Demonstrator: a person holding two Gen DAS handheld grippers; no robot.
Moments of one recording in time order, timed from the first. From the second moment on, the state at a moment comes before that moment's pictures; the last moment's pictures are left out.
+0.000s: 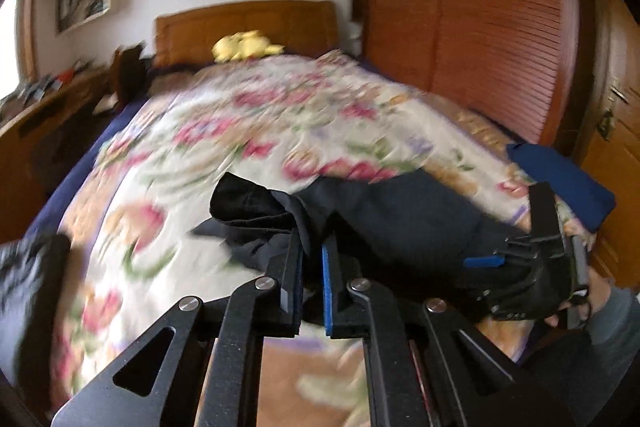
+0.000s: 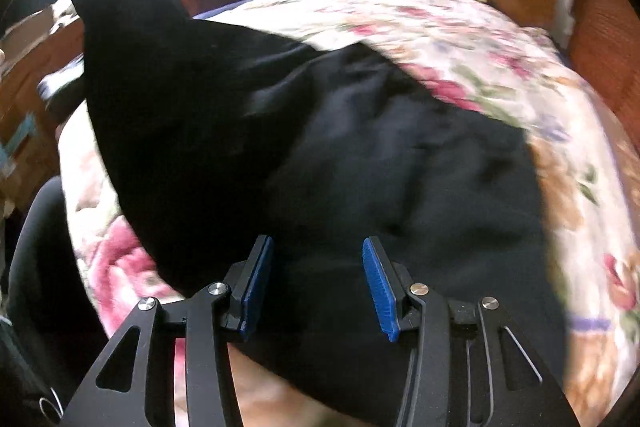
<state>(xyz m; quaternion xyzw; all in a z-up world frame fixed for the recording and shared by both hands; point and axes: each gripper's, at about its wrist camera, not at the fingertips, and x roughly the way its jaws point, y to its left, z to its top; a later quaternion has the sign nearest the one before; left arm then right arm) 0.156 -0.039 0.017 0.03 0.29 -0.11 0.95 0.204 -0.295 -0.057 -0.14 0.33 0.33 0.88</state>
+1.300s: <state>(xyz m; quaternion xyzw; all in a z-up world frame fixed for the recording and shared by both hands) 0.170 -0.196 0.014 0.08 0.30 -0.24 0.92 0.189 -0.458 -0.016 -0.03 0.24 0.18 0.95</state>
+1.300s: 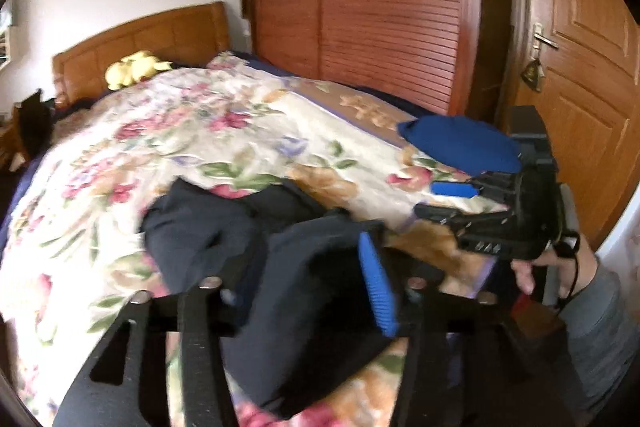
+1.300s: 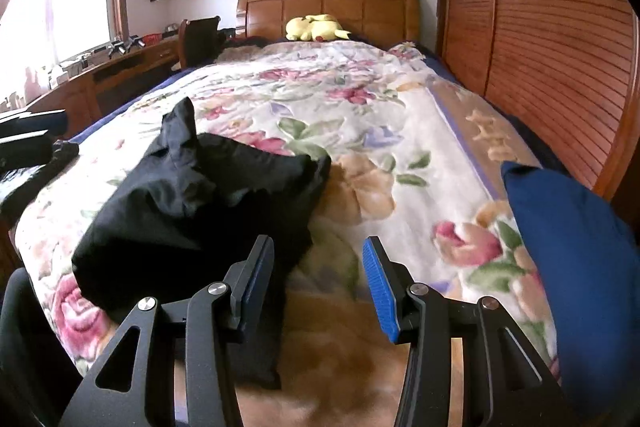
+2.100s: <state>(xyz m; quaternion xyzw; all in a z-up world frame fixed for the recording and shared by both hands) 0.168 -0.055 -0.075 0.02 0.36 -0.10 0.93 0.213 -0.377 0.008 -0.04 0.22 0.27 0.94</state>
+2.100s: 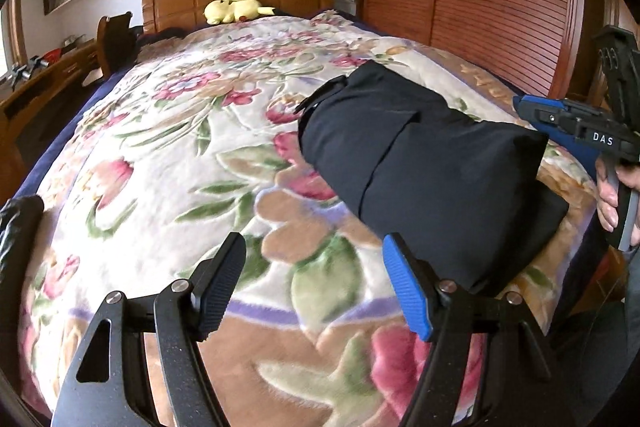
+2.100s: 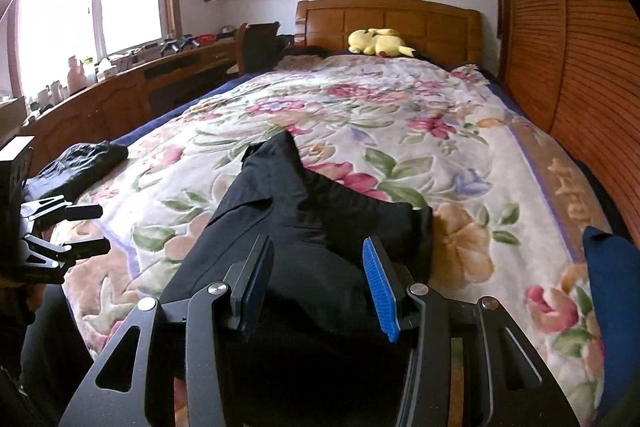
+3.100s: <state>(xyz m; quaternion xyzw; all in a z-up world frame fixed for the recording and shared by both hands) 0.158 -0.050 -0.089 0.02 0.37 -0.10 0.93 0.274 -0.364 -0.025 -0.03 0.32 0.28 0.90</state>
